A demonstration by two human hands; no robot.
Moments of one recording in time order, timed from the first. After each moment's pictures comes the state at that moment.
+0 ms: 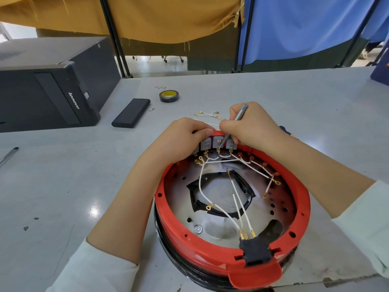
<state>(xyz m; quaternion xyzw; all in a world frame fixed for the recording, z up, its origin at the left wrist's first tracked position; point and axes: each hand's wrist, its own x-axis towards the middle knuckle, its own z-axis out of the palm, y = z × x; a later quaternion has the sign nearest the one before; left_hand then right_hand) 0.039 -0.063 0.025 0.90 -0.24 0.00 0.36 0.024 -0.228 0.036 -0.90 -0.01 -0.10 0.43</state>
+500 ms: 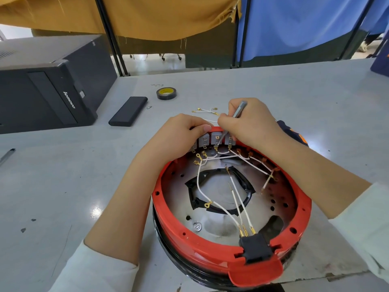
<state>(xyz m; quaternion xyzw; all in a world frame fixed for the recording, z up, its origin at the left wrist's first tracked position) 0.041 -0.062 0.023 0.90 -0.24 0.01 0.36 0.022 -0.228 0.026 -0.89 -0.02 -0.19 0.40</state>
